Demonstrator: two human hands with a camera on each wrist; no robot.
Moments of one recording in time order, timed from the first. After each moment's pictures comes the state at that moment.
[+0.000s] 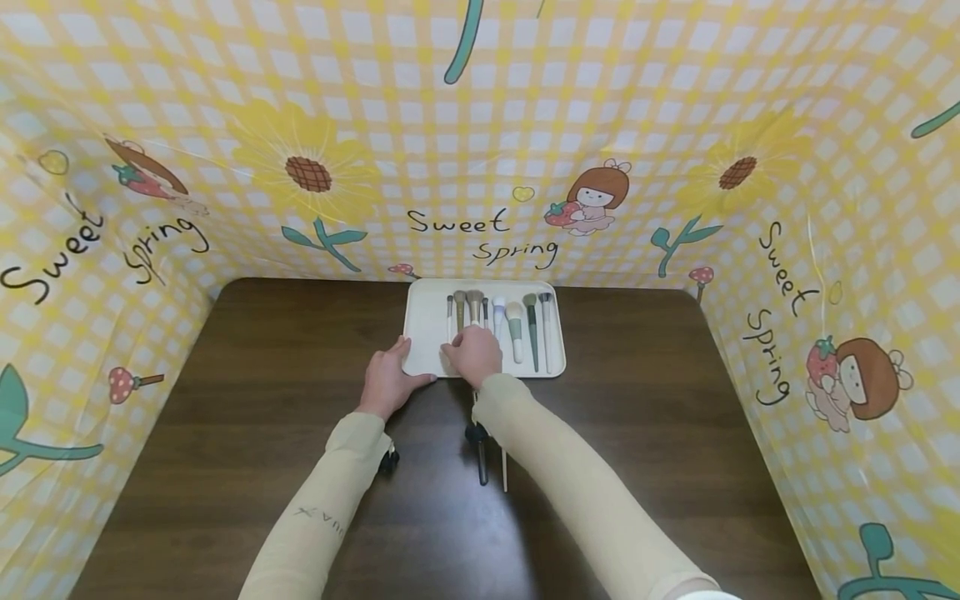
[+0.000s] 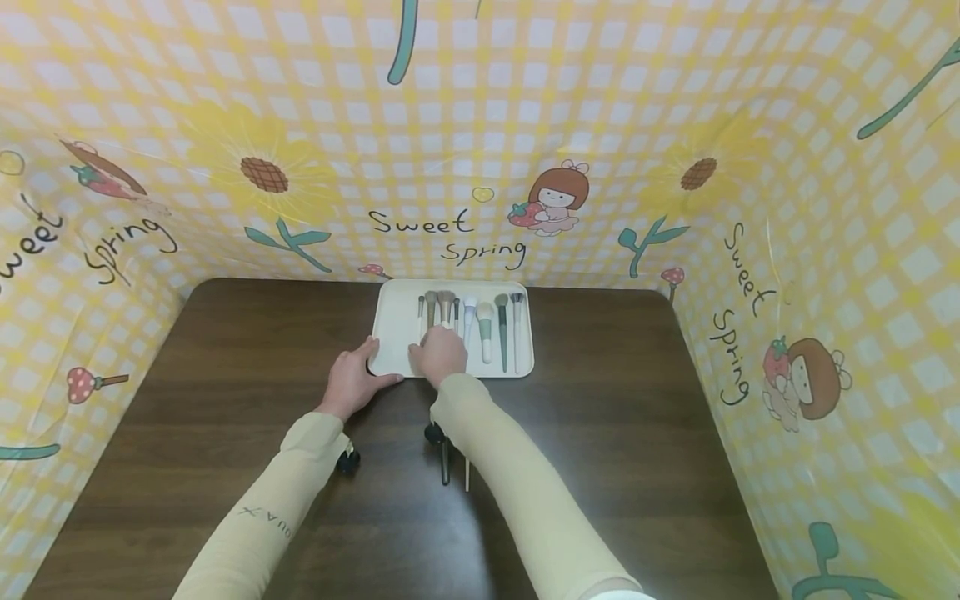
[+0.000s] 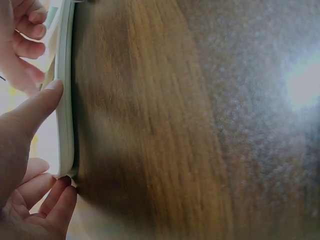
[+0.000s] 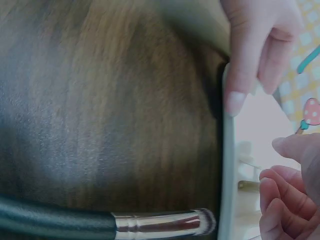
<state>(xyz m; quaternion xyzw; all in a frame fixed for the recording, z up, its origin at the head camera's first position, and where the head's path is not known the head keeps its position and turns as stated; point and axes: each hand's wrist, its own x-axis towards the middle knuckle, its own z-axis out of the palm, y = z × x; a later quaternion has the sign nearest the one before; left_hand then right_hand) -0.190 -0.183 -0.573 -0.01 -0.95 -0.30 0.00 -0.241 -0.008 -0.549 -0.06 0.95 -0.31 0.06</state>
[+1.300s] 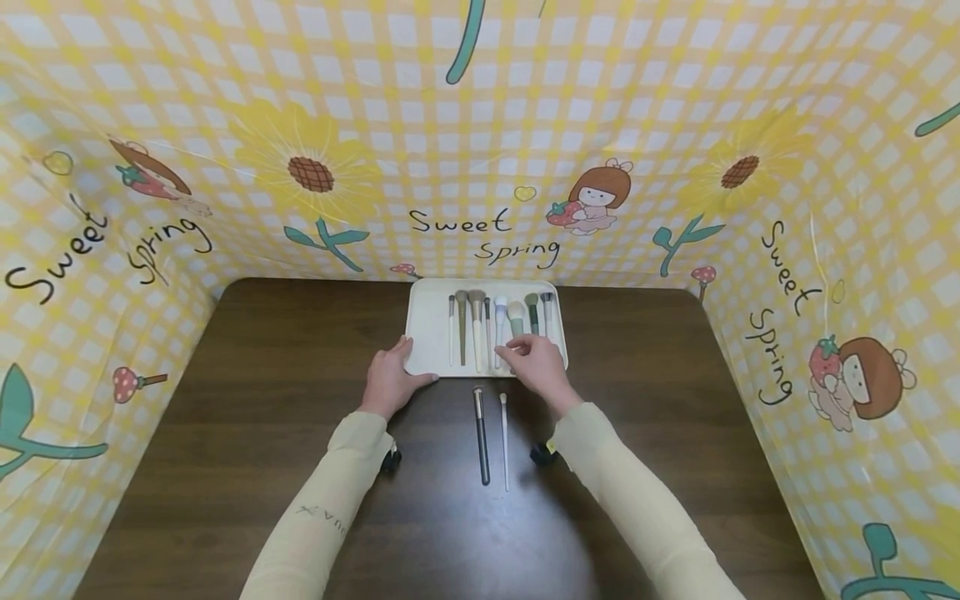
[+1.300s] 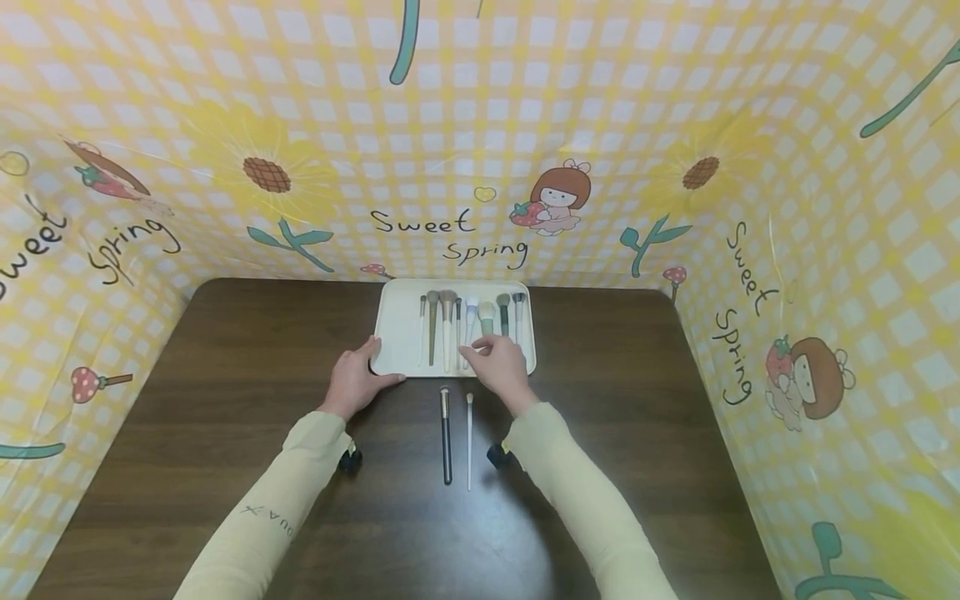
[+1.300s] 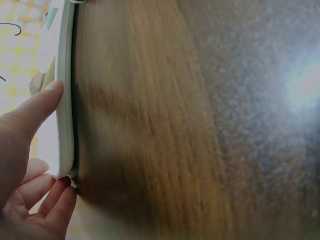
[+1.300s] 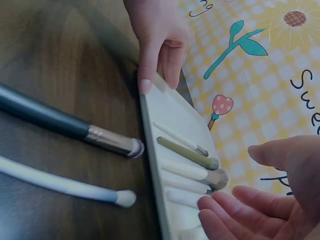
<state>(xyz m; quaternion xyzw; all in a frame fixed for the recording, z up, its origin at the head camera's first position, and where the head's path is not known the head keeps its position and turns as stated) -0.190 -0.183 -0.574 -0.01 -0.95 -0.31 0.00 -0.203 0.087 -0.515 0.00 0.89 -0.45 0.08</state>
